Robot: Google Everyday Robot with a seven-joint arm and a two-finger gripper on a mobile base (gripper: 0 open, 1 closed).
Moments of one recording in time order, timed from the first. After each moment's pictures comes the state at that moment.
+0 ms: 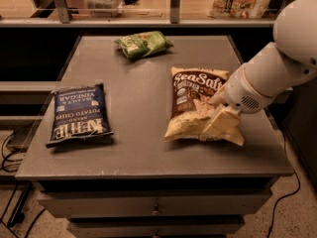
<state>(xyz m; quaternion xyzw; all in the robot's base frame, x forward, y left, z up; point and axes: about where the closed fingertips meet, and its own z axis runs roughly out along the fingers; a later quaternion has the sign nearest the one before) 0.495 -0.130 0.851 -0.58 0.78 0.09 0.21</state>
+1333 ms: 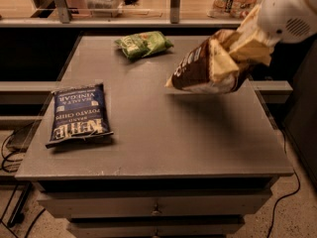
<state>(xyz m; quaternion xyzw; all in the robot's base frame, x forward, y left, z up) 0.517 -0.145 1.019 -0.60 0.73 -0.02 0.32</state>
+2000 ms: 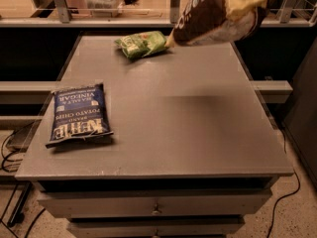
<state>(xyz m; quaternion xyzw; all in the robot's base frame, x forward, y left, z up) 0.514 -0.140 1.142 -0.62 0.66 -0.10 0.41</state>
